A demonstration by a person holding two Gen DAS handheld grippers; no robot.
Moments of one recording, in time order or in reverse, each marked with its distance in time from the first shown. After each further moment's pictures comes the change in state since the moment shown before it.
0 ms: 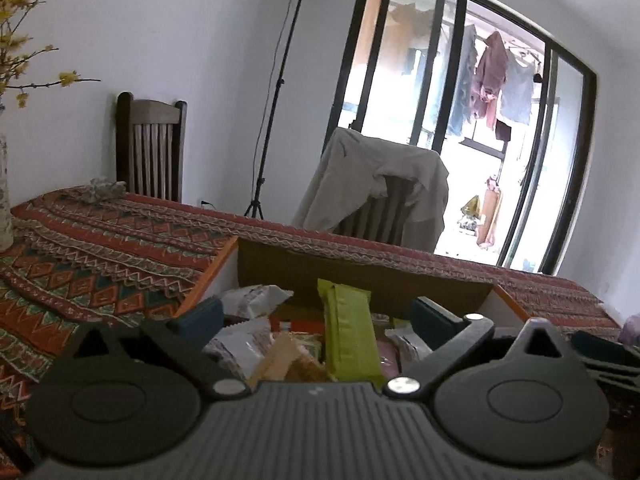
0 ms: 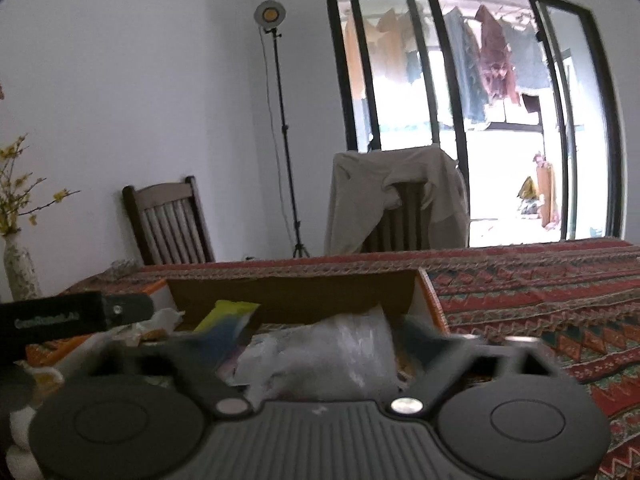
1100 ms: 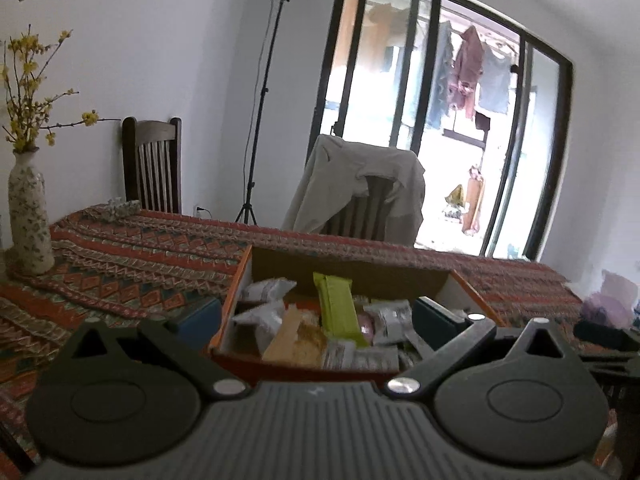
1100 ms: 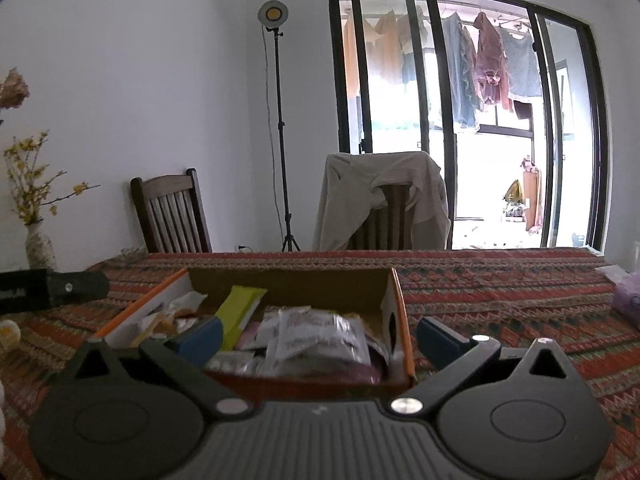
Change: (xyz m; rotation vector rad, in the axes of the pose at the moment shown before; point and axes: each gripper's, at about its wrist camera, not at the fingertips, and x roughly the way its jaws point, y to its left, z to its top) left arm -0.120 0.005 0.014 0.073 0.022 -0.042; right arm -0.106 0.014 0.014 -0.037 0.060 -0.028
